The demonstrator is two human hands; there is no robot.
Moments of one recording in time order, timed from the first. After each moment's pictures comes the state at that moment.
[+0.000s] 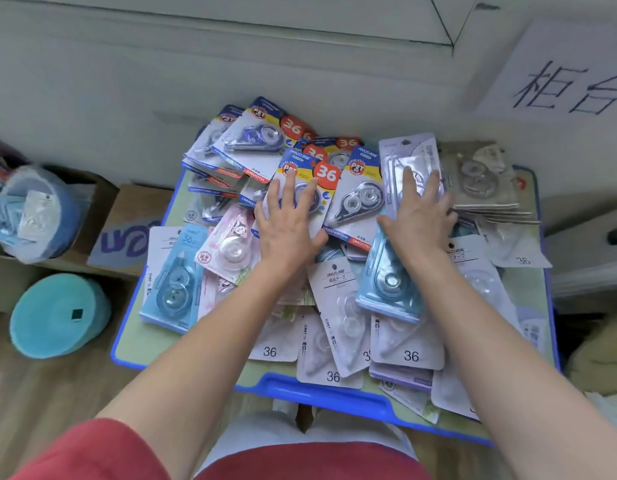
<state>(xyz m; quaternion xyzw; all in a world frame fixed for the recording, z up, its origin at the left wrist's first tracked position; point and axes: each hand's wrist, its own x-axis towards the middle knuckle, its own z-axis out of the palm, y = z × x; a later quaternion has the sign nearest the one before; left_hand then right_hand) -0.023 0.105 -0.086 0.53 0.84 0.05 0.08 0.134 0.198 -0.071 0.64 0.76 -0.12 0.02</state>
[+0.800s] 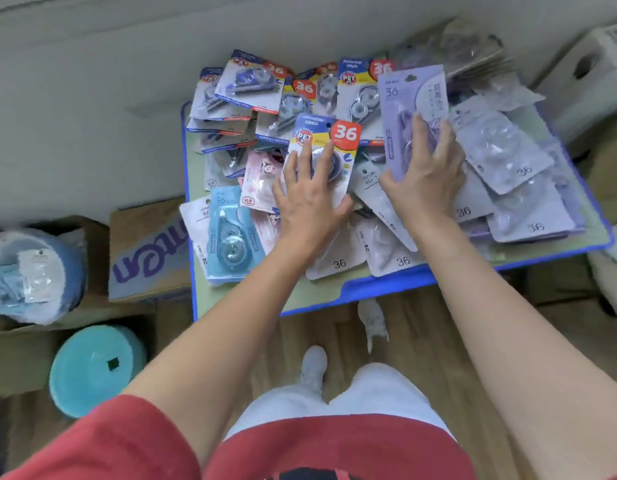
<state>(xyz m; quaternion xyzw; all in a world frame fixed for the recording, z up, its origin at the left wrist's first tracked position) -0.042 0.008 -0.078 0.65 0.74 0.13 0.12 0.105 0.039 -0.066 0.73 0.65 -0.11 -0.20</state>
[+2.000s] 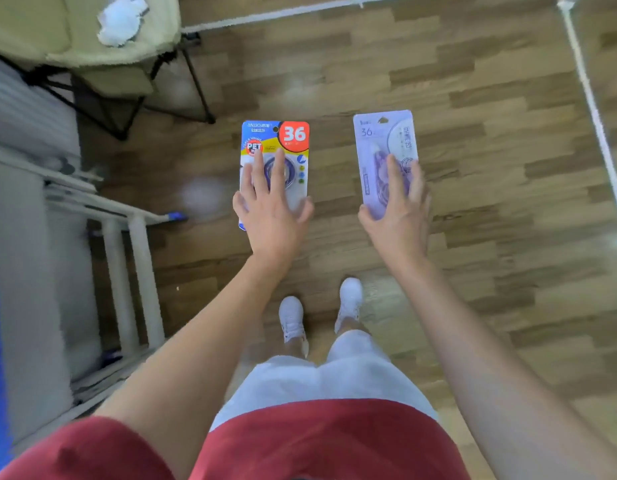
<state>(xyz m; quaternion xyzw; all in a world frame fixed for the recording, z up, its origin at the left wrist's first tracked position) 0.180 -0.407 -0.167 0.96 0.16 0.00 0.23 0.189 -0.572 -0.154 0.97 -0.05 -0.02 -0.24</state>
